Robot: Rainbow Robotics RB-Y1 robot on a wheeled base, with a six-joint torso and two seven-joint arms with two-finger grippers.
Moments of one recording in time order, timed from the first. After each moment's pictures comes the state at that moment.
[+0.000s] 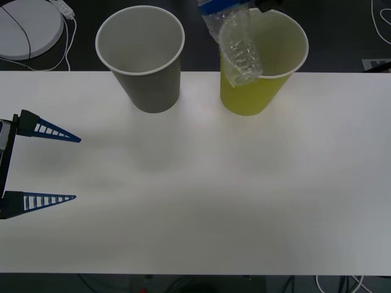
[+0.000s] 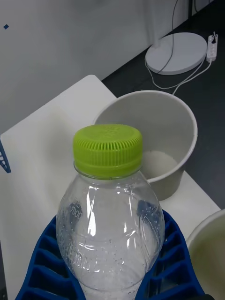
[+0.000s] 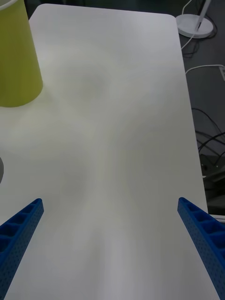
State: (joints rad) right arm -1.37 -1.13 0.82 -1.60 1.21 -0.89 -1.27; left arm 0.10 1.29 0.11 -1.92 -1.02 -1.16 0.06
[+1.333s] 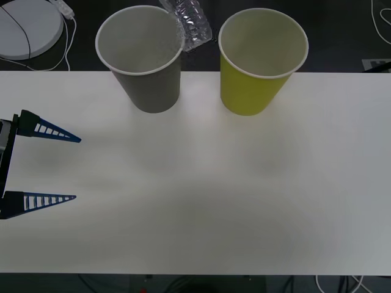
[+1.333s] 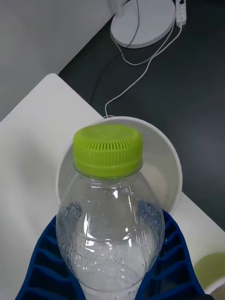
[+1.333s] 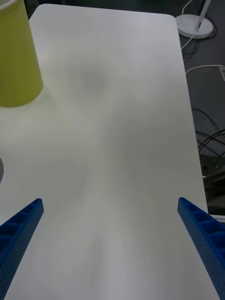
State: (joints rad) right arm -1.90 -0.67 1.33 -0.88 1.06 -0.92 -1.35; left arm 0.10 1.29 0.11 -1.92 -1.02 -1.16 0.06
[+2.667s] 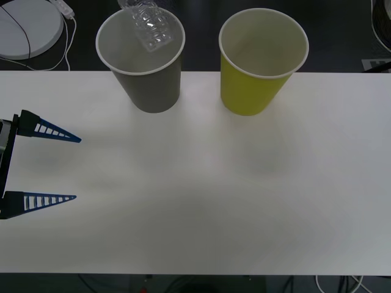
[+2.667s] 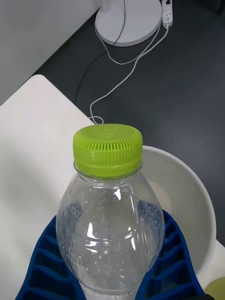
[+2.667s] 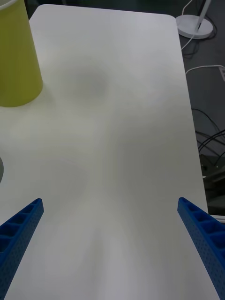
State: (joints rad) right arm -2.04 -0.36 1.52 -0.55 0.99 -0.89 -1.37; left arm 0.10 1.29 0.11 -1.92 -1.02 -1.16 0.06
